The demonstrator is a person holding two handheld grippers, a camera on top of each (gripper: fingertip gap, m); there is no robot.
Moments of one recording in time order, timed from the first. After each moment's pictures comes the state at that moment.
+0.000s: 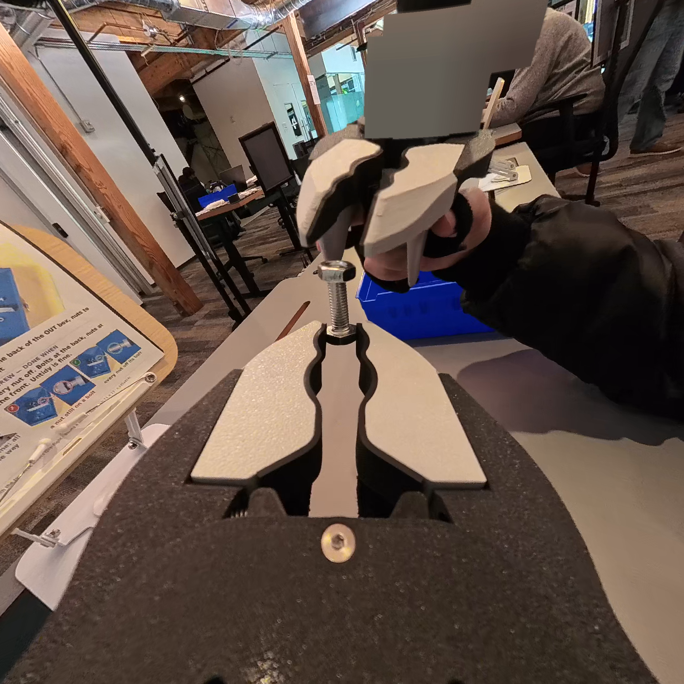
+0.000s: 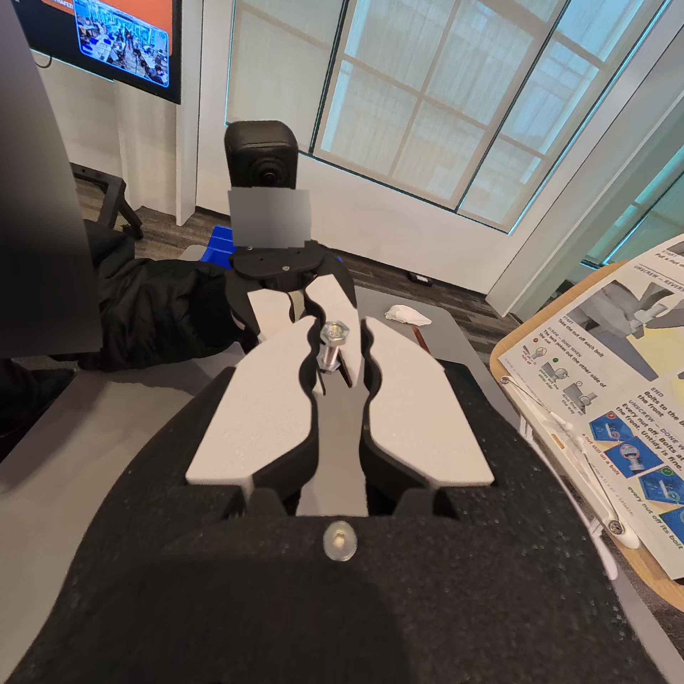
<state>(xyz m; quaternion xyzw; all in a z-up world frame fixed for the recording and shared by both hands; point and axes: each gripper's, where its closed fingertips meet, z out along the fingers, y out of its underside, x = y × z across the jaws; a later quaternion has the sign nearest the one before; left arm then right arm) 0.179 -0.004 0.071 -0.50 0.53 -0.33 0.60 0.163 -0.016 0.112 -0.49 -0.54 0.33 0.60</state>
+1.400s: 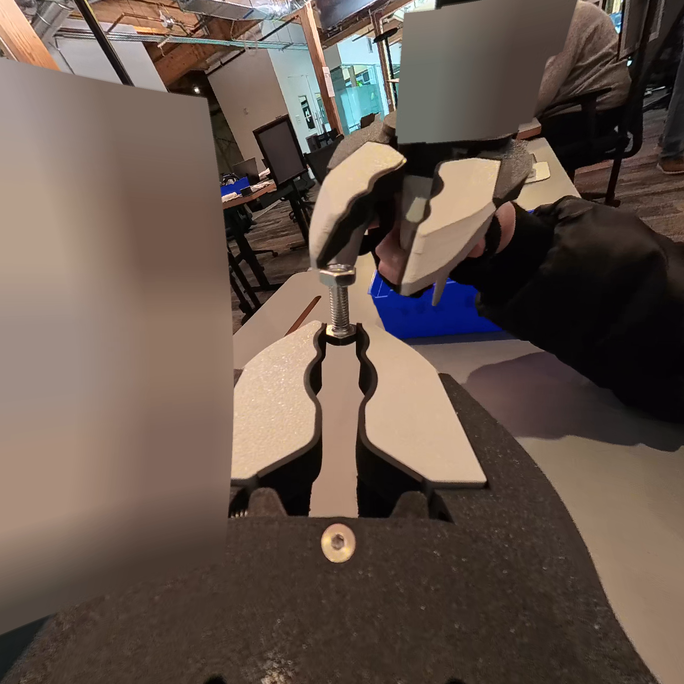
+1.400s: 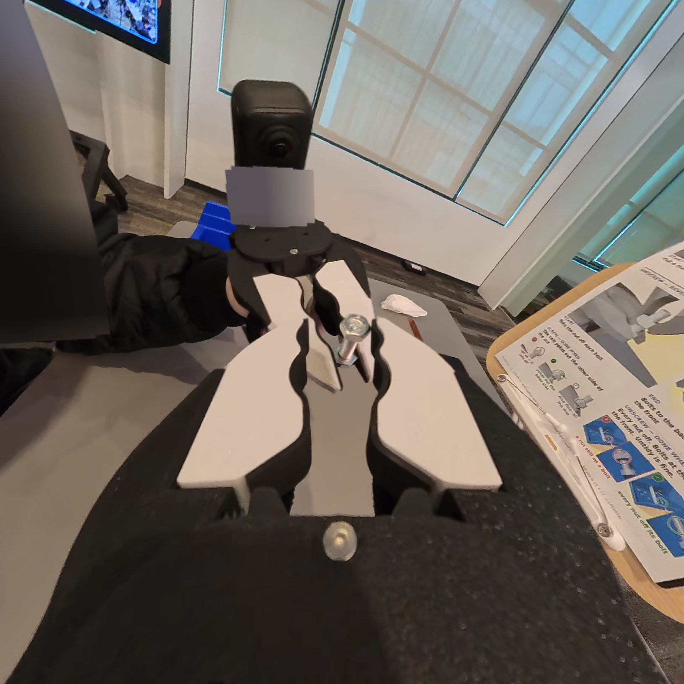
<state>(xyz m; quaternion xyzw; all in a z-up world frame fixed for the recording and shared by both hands) 0.172 0.003 0.073 -0.51 0.52 -0.32 0.61 0.152 -0.015 0.103 -0.49 -0.56 0.30 0.60</state>
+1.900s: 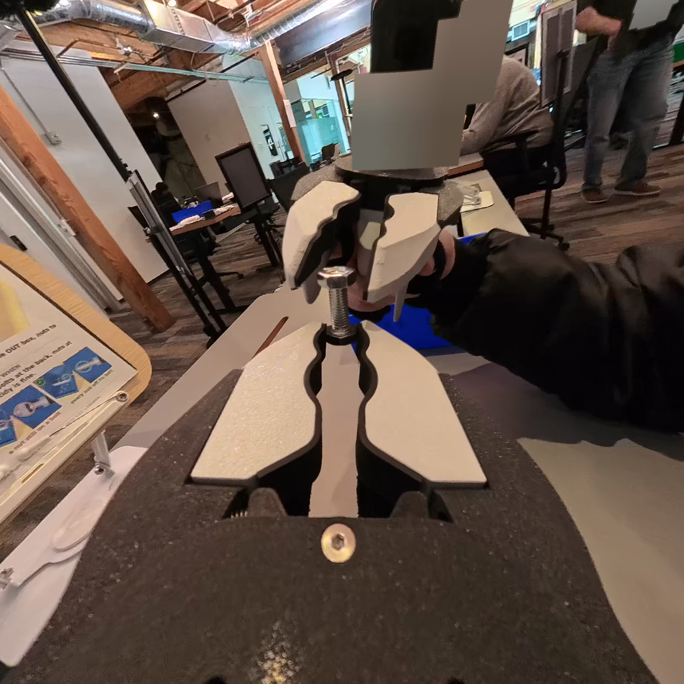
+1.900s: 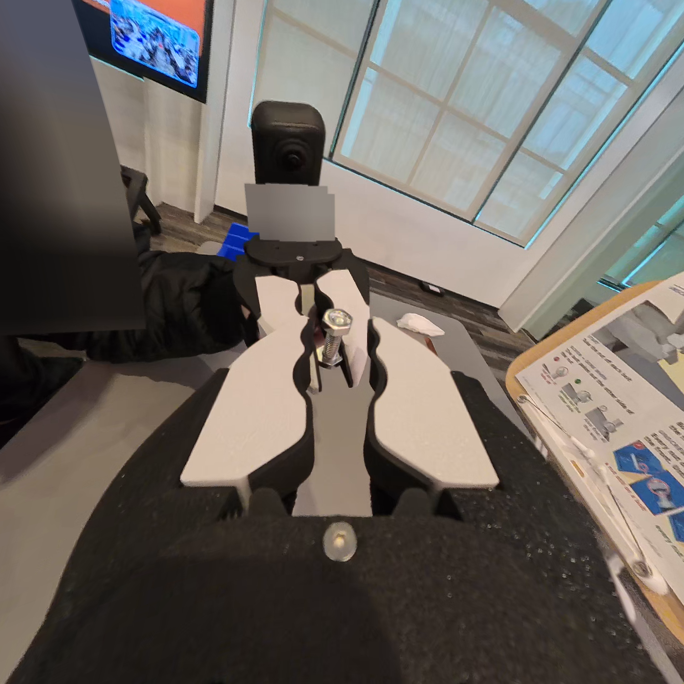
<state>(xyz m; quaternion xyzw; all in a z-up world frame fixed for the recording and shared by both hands) 0.177 -0.018 0.079 -0.48 0.54 -0.37 0.59 0.152 -0.023 0.106 -0.46 -0.56 0.34 0.60</state>
